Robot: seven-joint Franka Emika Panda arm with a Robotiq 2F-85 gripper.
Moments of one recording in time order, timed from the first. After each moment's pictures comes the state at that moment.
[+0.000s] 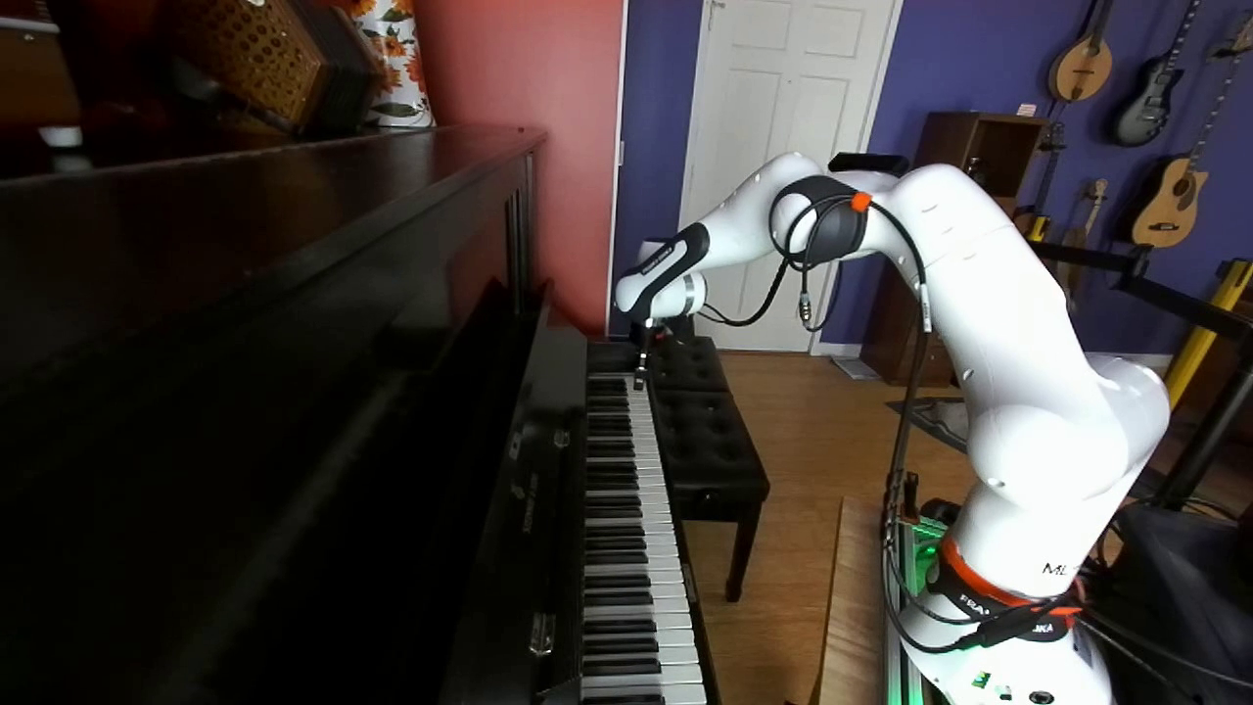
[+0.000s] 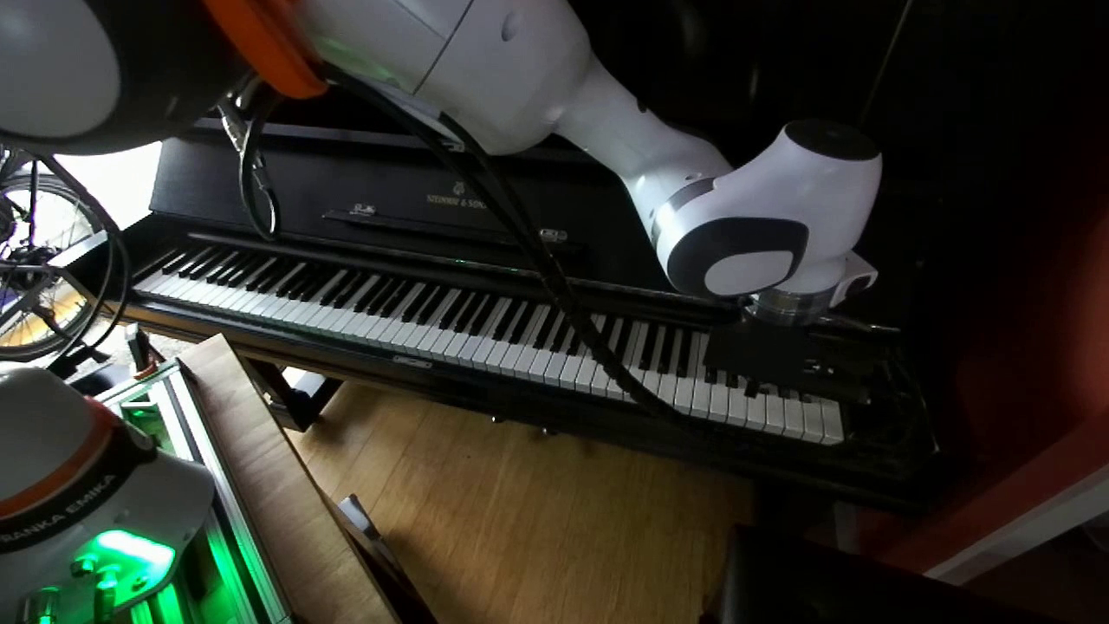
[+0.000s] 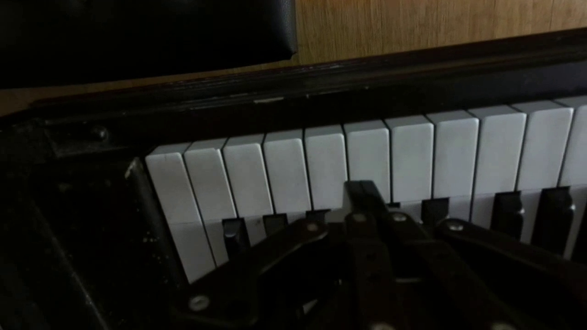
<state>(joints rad) -0.53 0.84 -0.05 -1.48 0.07 2.41 -1.01</state>
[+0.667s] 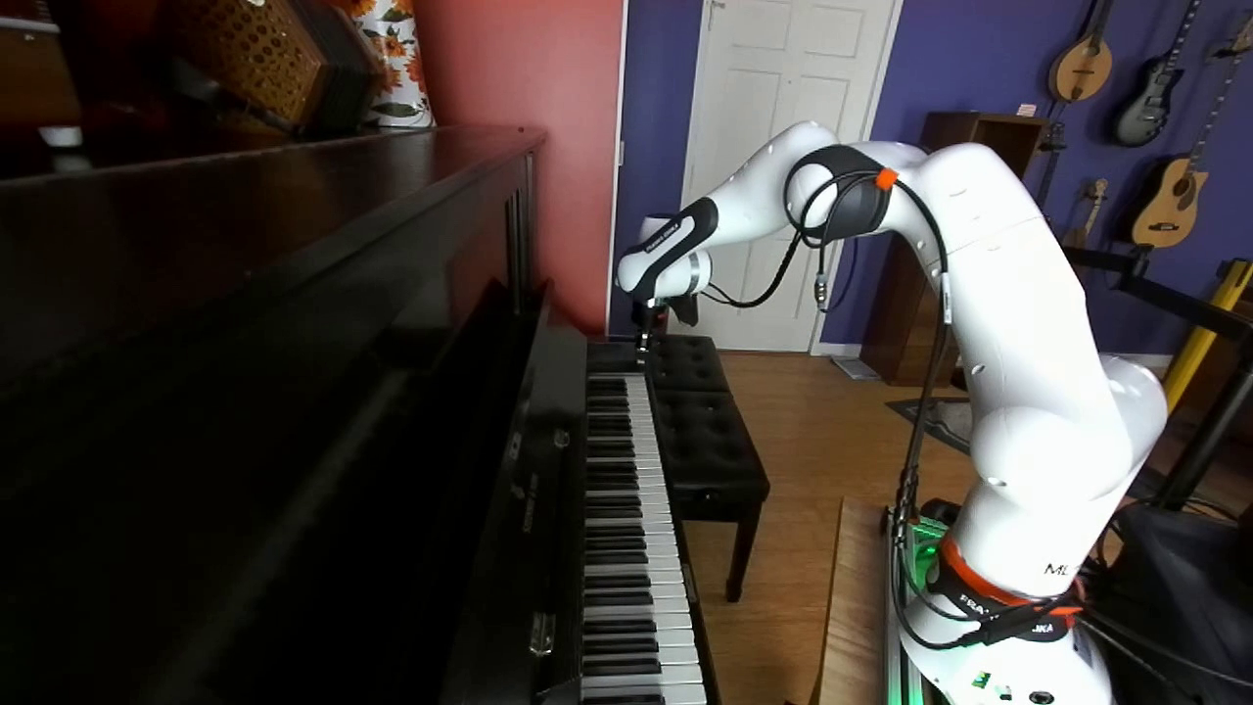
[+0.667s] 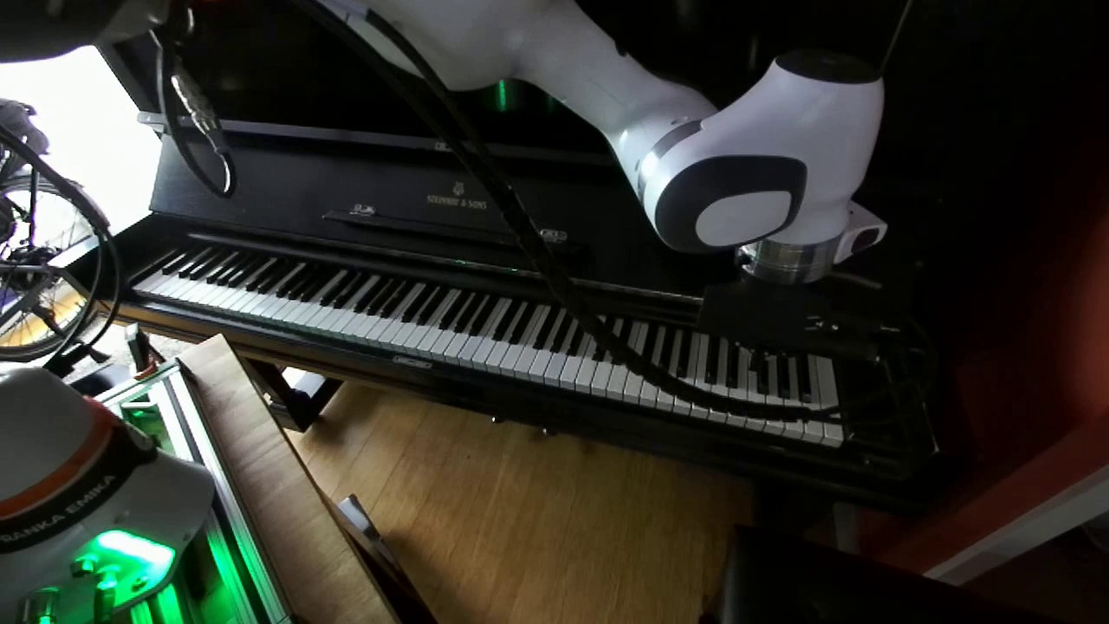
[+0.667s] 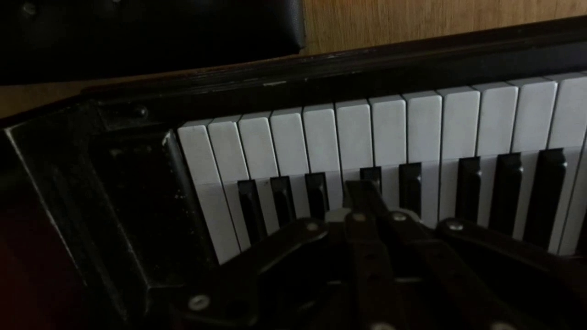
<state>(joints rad) -0.50 0.71 -0.07 -1.57 0.06 2.41 -0.97</state>
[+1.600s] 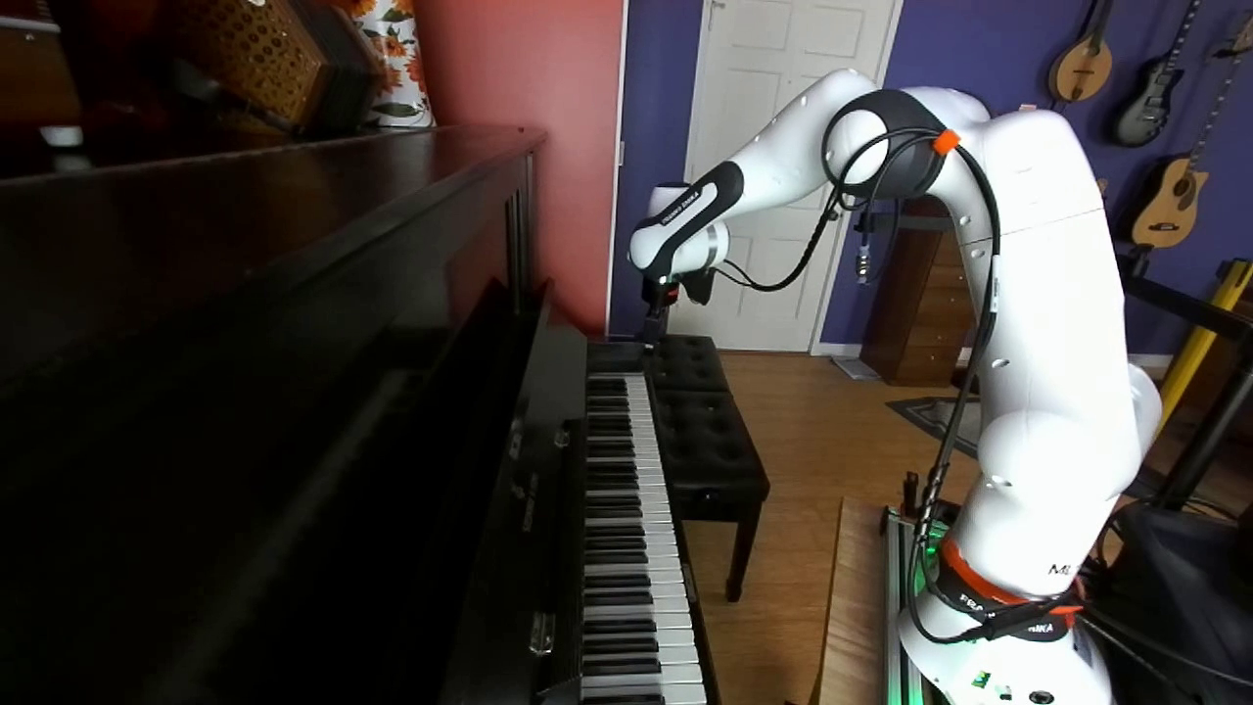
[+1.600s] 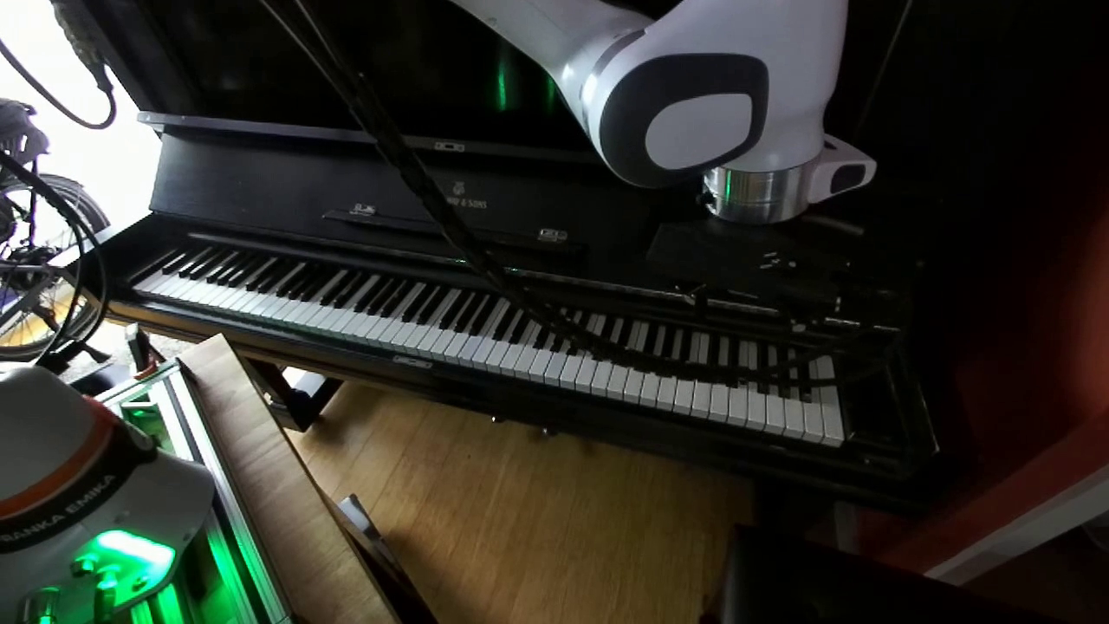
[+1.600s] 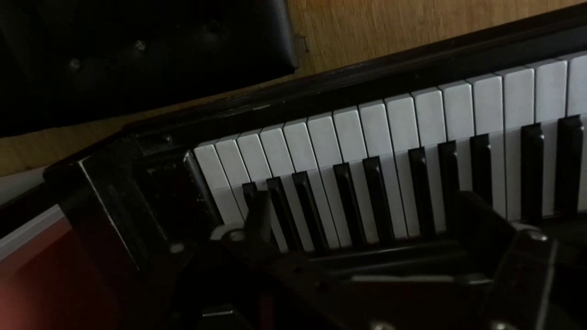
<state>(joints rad) -0.43 0.49 -0.13 -1.78 0.01 2.41 -0.80</state>
